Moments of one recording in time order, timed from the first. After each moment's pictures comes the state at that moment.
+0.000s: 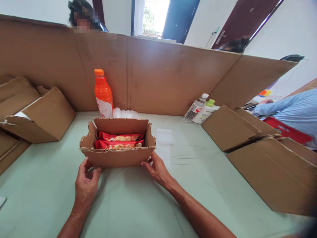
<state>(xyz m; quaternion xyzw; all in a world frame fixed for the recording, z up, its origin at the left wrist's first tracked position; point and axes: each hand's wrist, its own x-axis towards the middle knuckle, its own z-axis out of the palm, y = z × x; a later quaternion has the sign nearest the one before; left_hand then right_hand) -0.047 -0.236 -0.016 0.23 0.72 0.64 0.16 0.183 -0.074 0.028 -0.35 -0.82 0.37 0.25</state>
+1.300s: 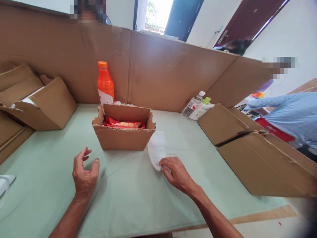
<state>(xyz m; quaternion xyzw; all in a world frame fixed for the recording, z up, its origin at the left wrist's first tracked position) -0.028 -0.263 0.010 0.30 0.75 0.59 -0.01 0.277 -0.103 0.062 -0.31 -0.94 0.12 0.09</state>
